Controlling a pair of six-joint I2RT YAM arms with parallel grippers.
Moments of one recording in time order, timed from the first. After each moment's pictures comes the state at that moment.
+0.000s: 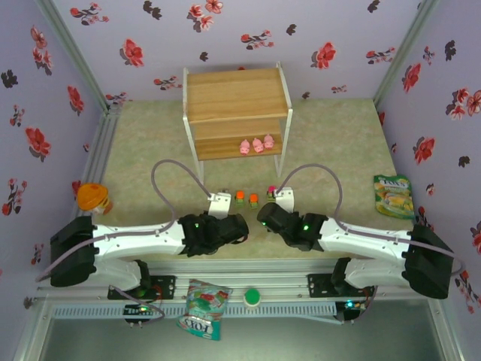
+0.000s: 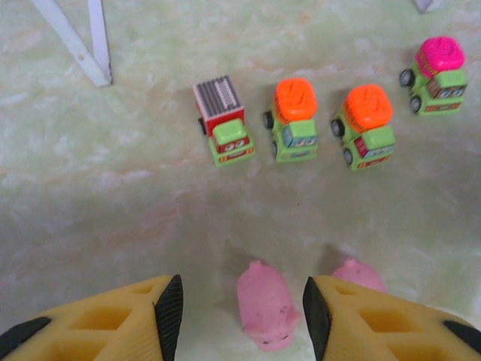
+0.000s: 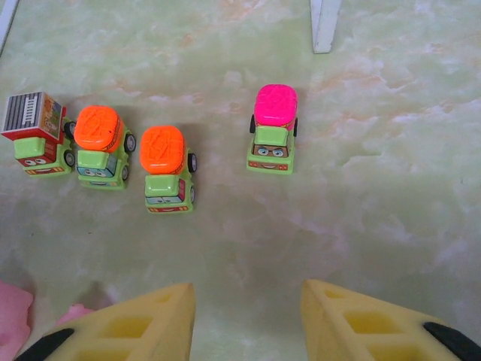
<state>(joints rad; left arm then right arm) -1.32 1.35 0.83 -0.59 -0.68 -0.96 1.11 1.16 0.63 -0.46 0.54 0.85</state>
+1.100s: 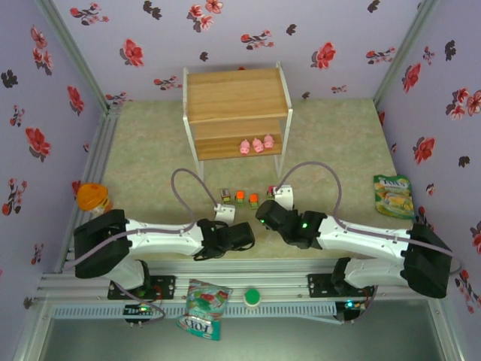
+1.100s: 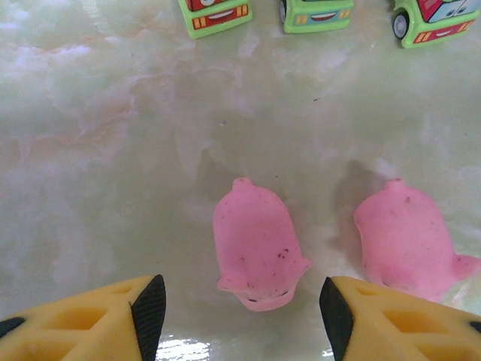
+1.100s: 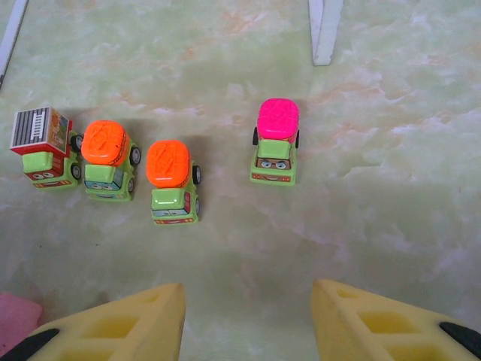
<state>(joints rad) -1.32 1.53 0.81 -0.56 -0.53 -1.07 1.10 1.18 0.66 -0.48 0.55 0.85</state>
